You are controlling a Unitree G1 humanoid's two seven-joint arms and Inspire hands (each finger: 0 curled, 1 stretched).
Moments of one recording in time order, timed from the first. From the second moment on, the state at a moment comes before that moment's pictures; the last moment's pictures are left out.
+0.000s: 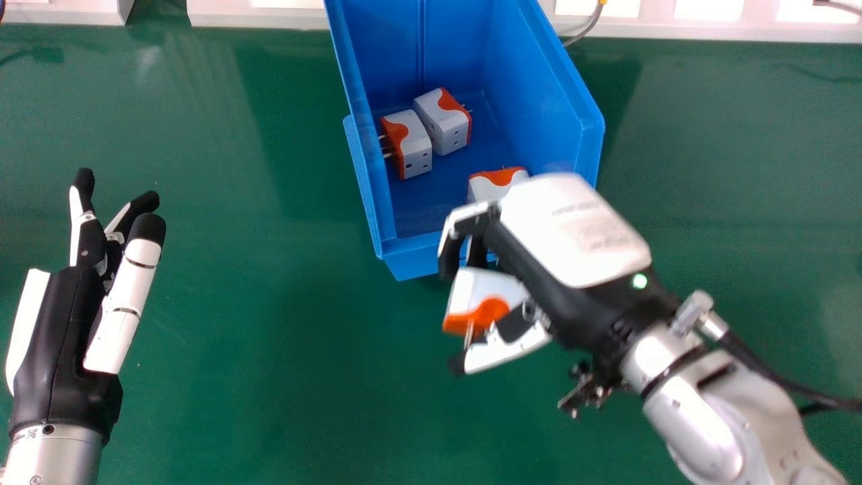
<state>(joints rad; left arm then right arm) 0.29 0.24 0.31 -0.14 -0.12 -0.17 -0.16 -0.12 -0.34 0.35 -0.30 -0.85 -0.04 0.13</state>
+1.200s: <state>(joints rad) 0.32 0.24 0.31 -0.14 -0.12 -0.21 -0.18 -1.03 -0.14 0.48 1.00 -0.87 -0.03 -0.15</state>
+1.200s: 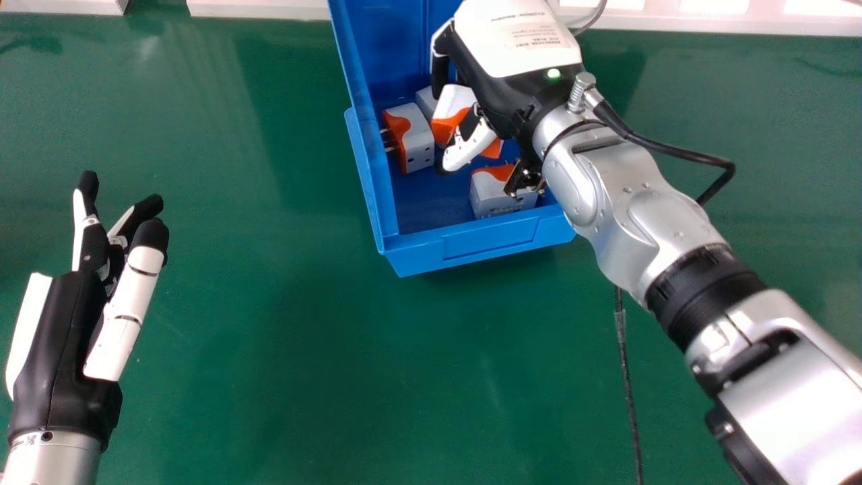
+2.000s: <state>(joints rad) 0.32 0.23 0.30 -0.17 -0.12 -0.21 -0.16 -1.07 -0.10 0.60 1.12 -0.87 0.08 -0.13</state>
